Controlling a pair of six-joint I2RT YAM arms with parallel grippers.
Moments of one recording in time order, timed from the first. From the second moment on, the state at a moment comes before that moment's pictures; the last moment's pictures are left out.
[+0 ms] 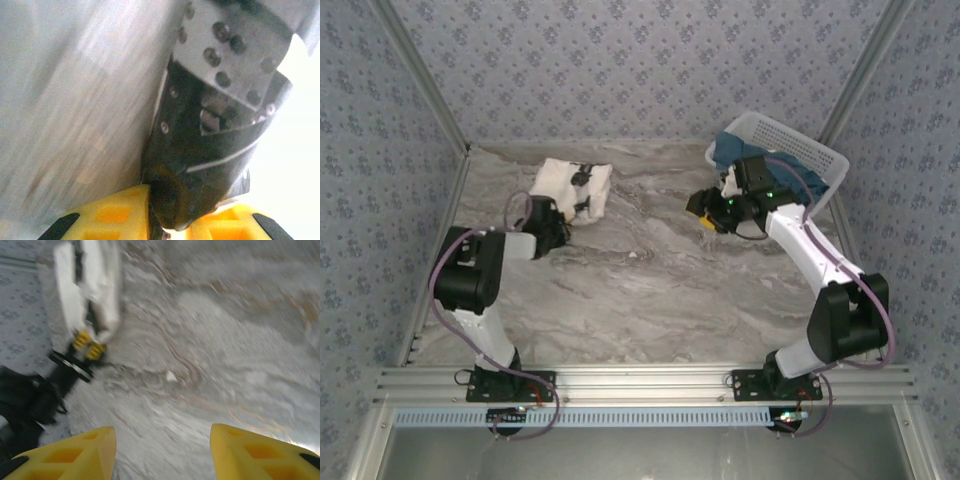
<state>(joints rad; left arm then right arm) -0.15 1.85 0.87 0.25 0.06 -1.91 0.26 1.47 1.19 -0.66 -0.50 0.72</state>
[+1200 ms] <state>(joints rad) 0.01 2.04 1.47 -0.13 0.35 -1.35 0.25 1.28 1.03 -0.75 -0.47 0.72</state>
